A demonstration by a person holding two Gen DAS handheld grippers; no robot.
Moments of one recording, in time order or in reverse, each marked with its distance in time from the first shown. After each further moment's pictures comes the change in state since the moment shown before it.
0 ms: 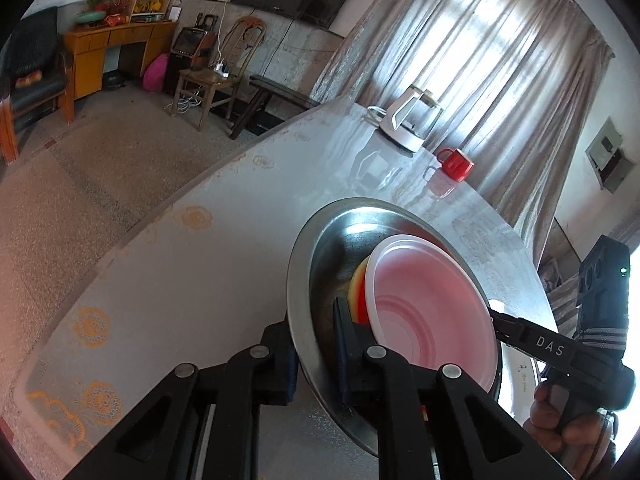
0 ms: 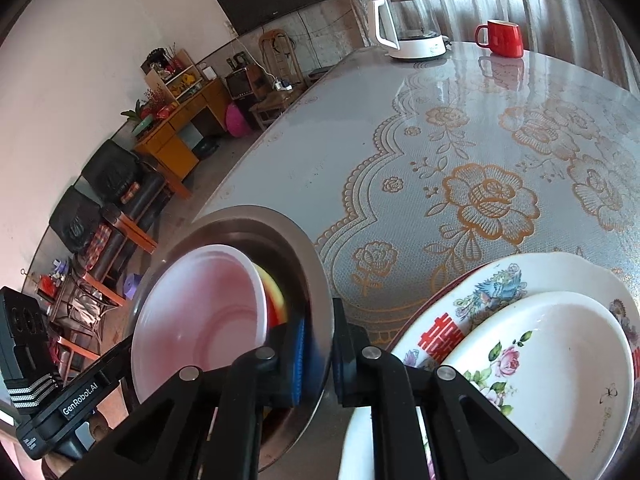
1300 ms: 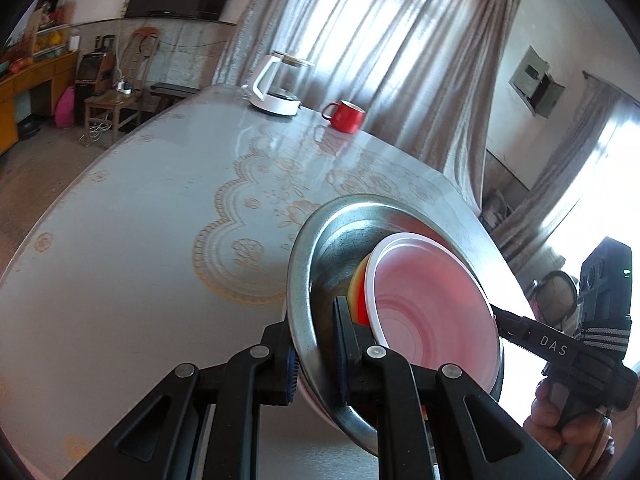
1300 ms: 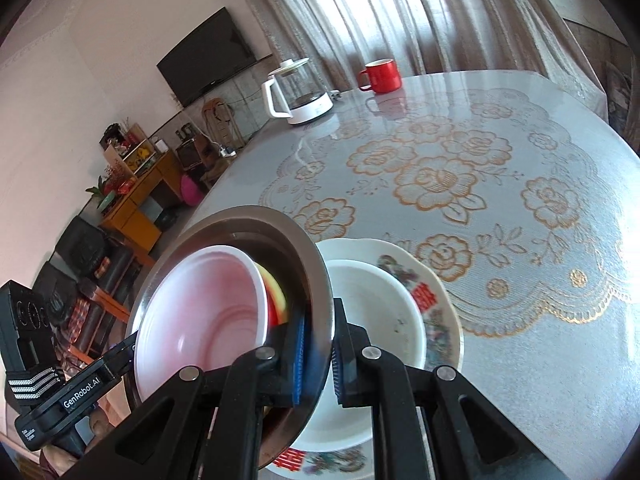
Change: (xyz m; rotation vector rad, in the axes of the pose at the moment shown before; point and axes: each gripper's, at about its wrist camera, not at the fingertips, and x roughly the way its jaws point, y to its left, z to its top) left arm 0.001 -0.139 -0.032 0.261 0.083 -0.202; right arm -0.136 -0.096 -0.053 0.189 -0.214 -0.126
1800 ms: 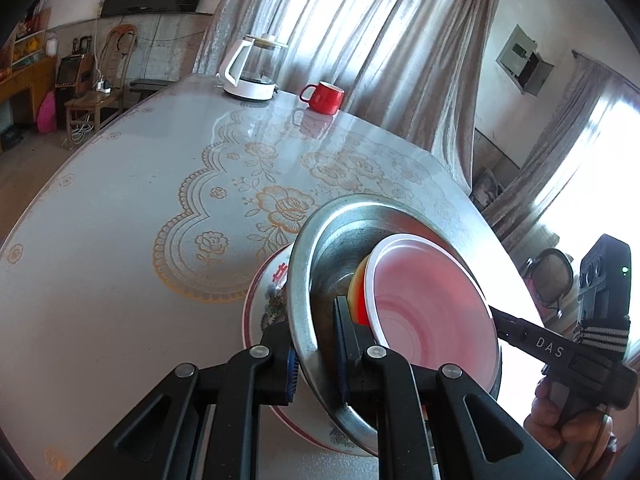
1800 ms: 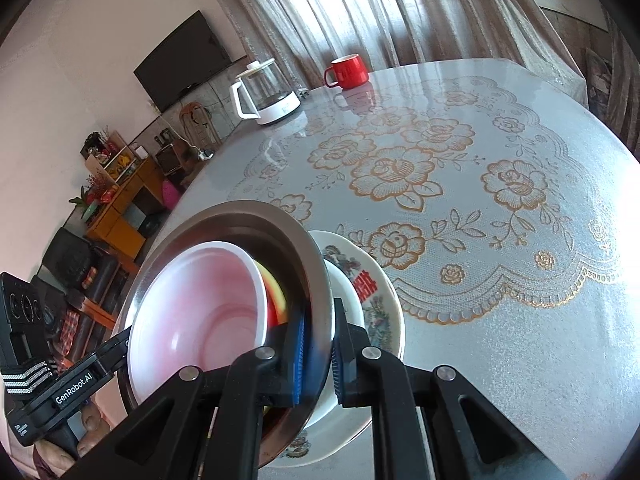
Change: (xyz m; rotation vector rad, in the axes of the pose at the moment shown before) left arm 0.028 -0.016 0.005 0.053 0.064 -0.023; right arm -0.008 -0.029 -0.005 0.050 0.011 -0.062
